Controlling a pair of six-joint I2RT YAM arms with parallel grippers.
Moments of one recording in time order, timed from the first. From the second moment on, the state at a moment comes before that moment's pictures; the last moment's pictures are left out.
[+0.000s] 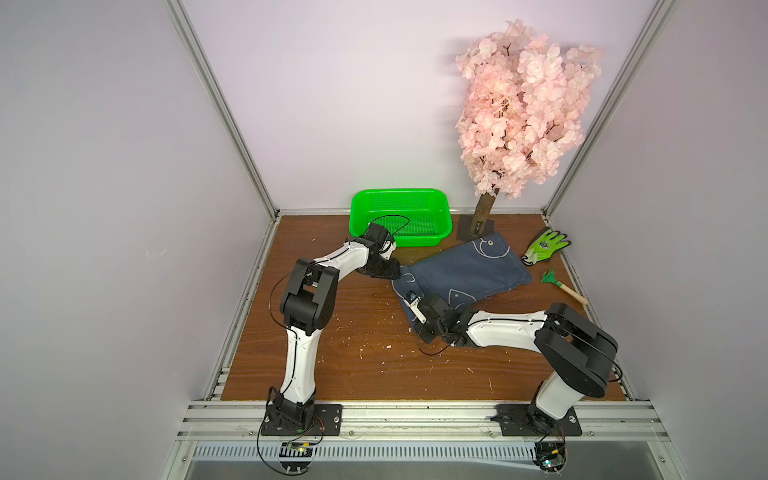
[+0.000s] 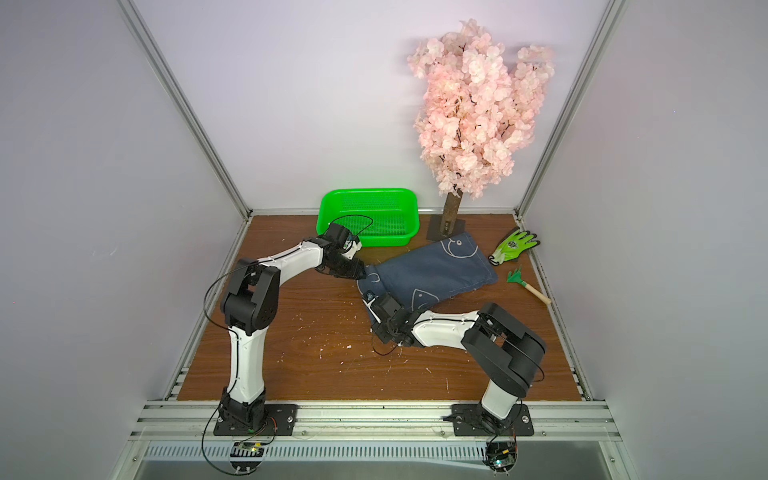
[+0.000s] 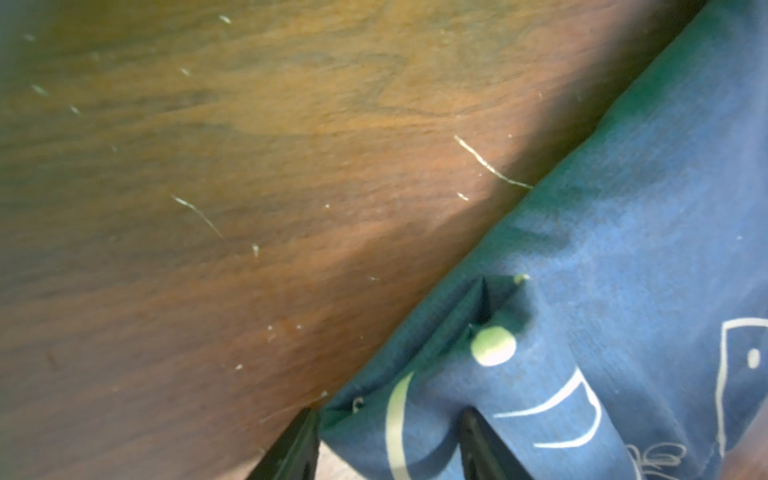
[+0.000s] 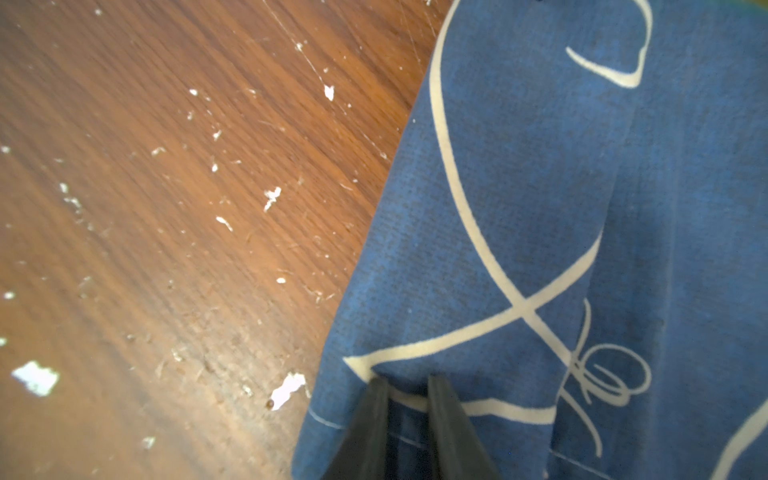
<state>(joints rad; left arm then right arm) -0.38 2.14 1.56 -0.59 0.29 -0.16 0.94 1.68 0.80 -0.05 0.21 0.07</state>
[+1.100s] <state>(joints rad) -0.39 2.16 1.61 -0.65 0.27 -0.08 1.06 1.94 1.15 -0.24 0.66 -0.01</state>
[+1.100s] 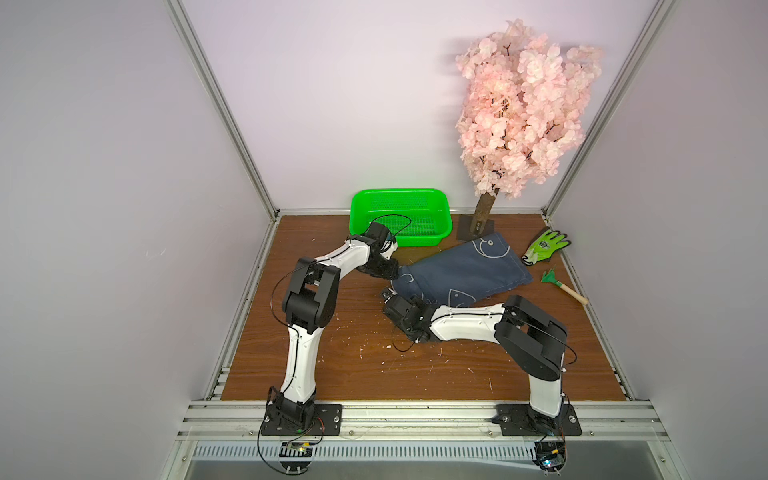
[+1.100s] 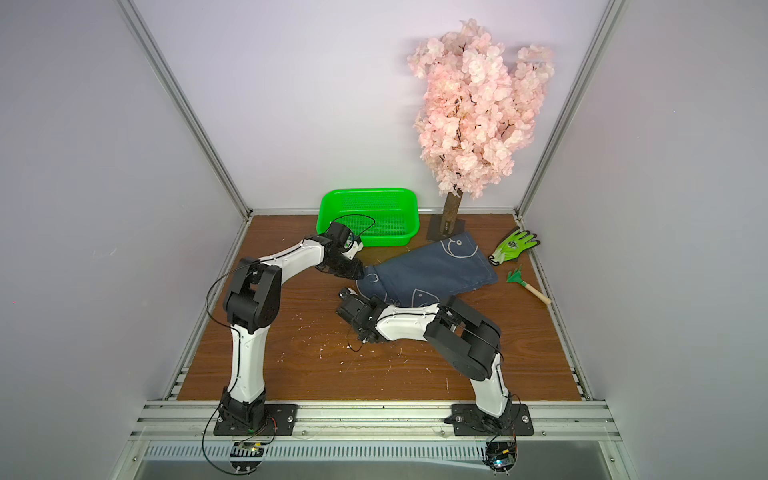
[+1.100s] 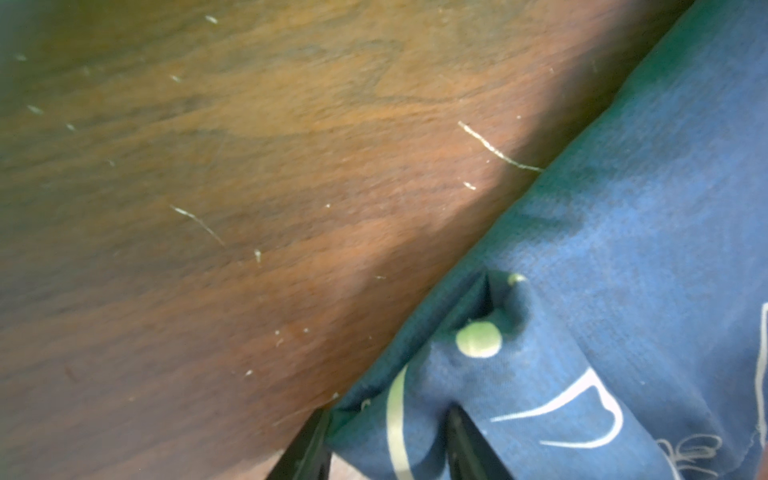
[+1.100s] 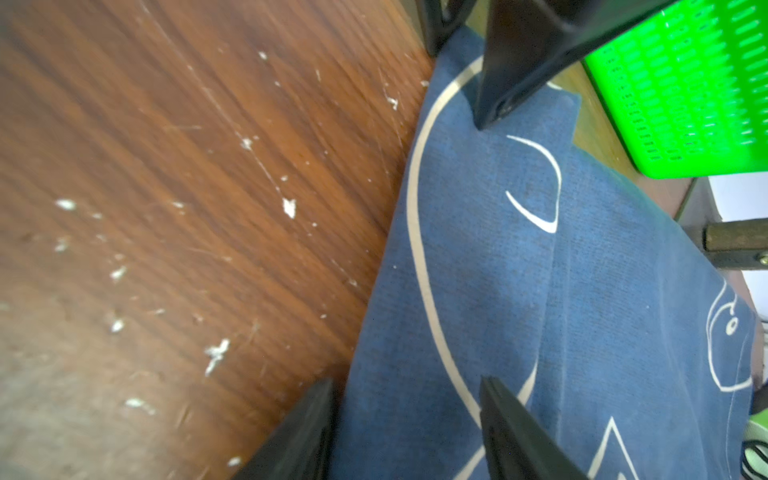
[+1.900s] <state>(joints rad) -0.39 2.17 1.63 -0.68 0.28 -0.07 1.06 1.90 1.15 -0.28 0.56 0.05</state>
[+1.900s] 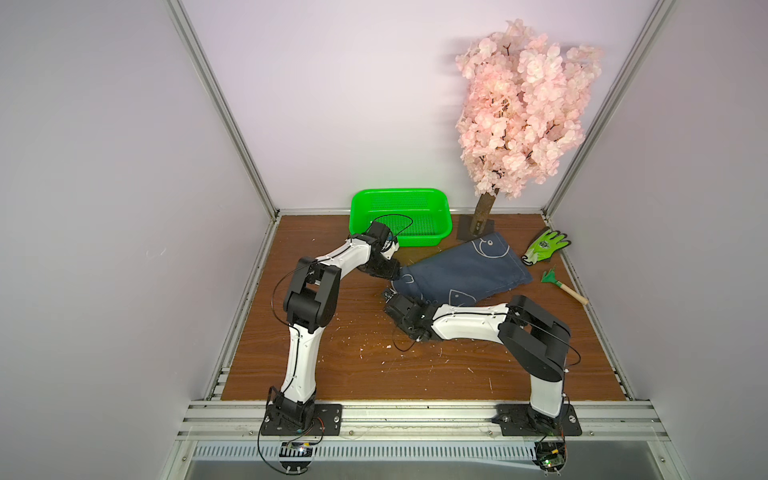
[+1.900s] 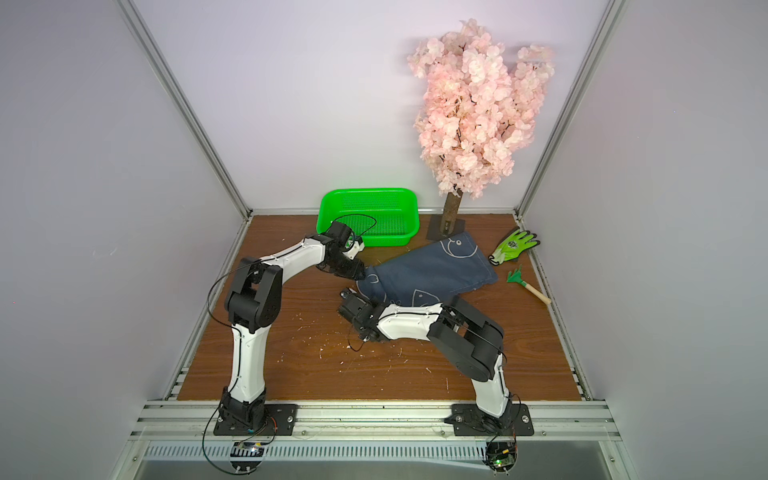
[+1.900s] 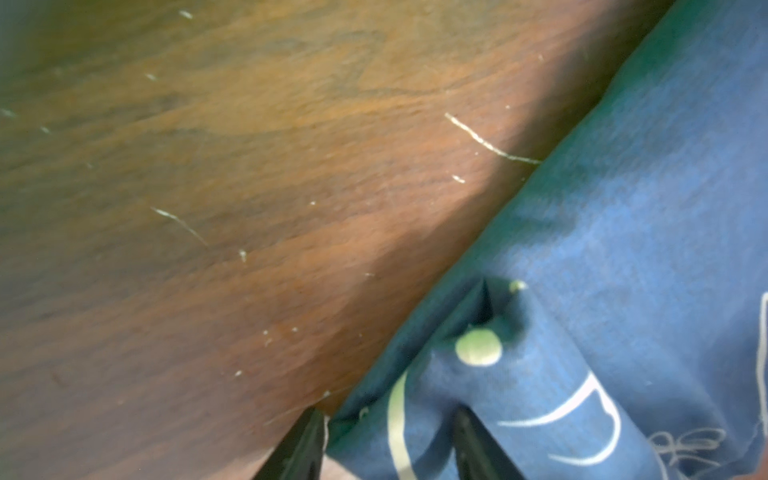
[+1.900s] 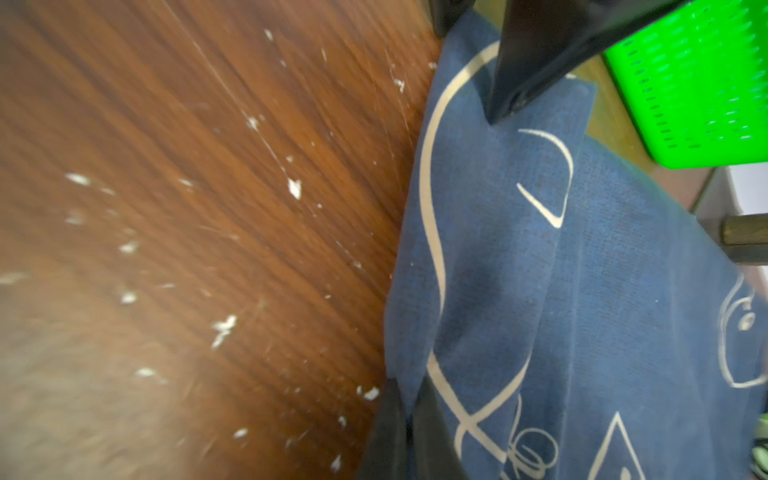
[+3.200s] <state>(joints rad) -0.31 1.90 1.53 -0.74 0.23 0.00 0.63 1.59 0.54 0.53 -0.42 0.69</state>
